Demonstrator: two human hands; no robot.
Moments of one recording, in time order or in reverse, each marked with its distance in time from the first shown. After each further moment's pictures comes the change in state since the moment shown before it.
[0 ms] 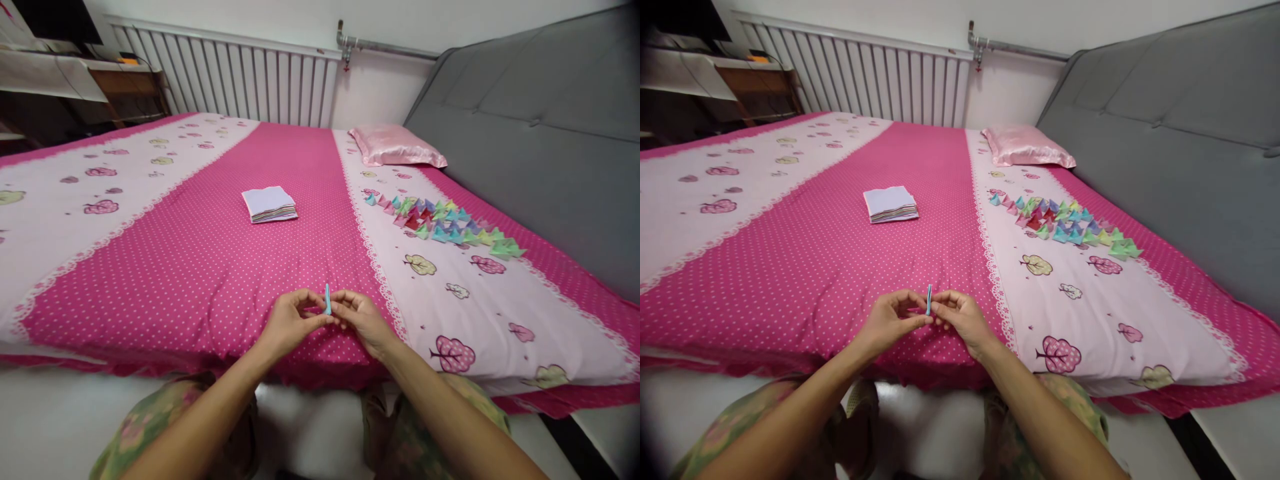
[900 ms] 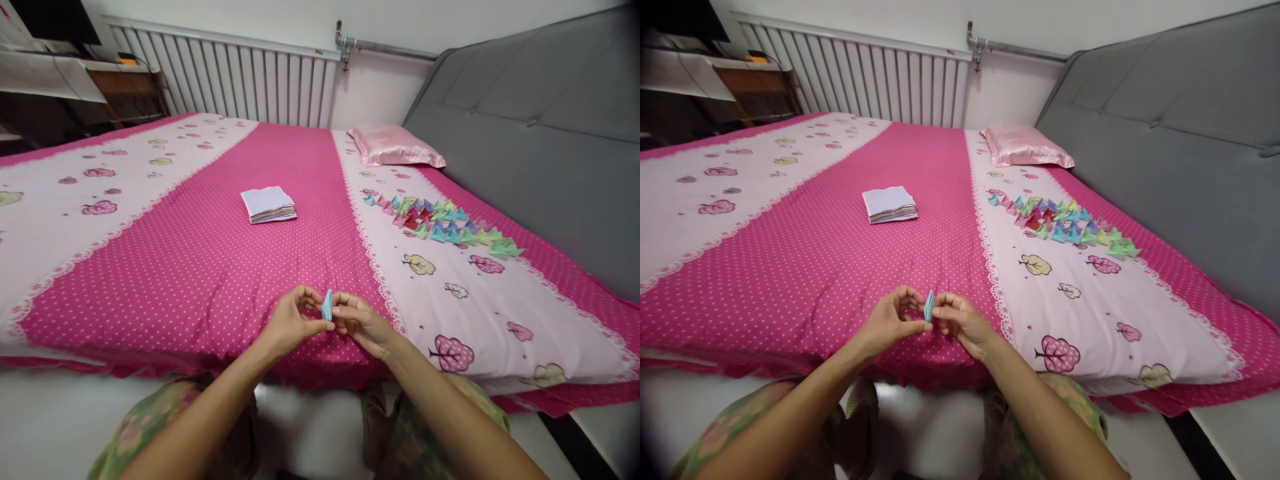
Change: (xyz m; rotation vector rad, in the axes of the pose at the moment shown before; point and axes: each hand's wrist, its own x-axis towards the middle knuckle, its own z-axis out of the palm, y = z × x) left_hand 0.000 0.006 0.000 0.087 0.022 -0.011; right_hand -0.002 -0.005 -0.004 0.171 -0.163 0.123
